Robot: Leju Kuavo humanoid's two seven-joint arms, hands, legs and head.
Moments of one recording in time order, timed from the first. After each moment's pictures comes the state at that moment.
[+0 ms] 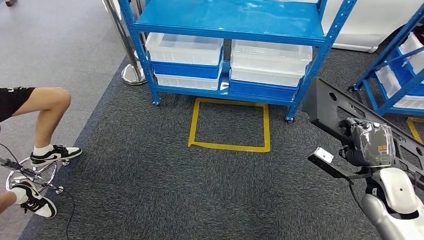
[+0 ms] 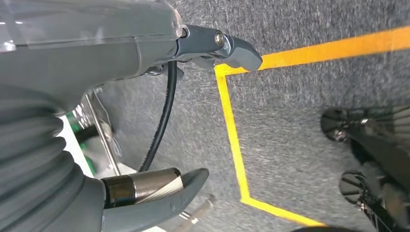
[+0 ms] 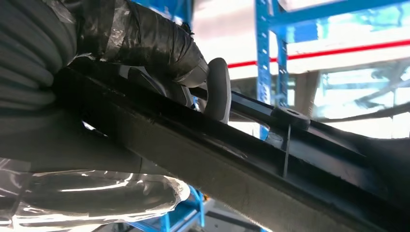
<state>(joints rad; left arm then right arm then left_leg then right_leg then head) 0.07 0.10 0.56 -0.01 -0.61 -0.33 -0.09 -0.30 -0.49 0.28 -1.36 1.14 -0.47 -0.16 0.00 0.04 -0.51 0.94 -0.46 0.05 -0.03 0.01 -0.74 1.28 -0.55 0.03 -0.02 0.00</state>
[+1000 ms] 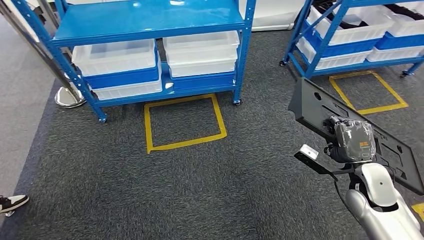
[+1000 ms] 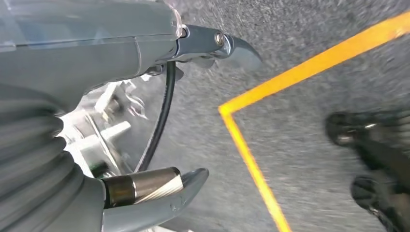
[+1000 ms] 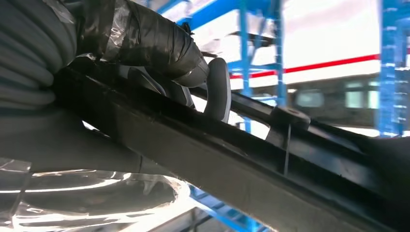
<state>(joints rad) 0.08 0.12 0.47 -0.01 -0.52 -0.33 -0.09 -0.36 -0.44 0.37 -1.30 1.13 -0.48 -0.14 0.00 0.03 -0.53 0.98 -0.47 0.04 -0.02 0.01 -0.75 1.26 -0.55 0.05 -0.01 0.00</state>
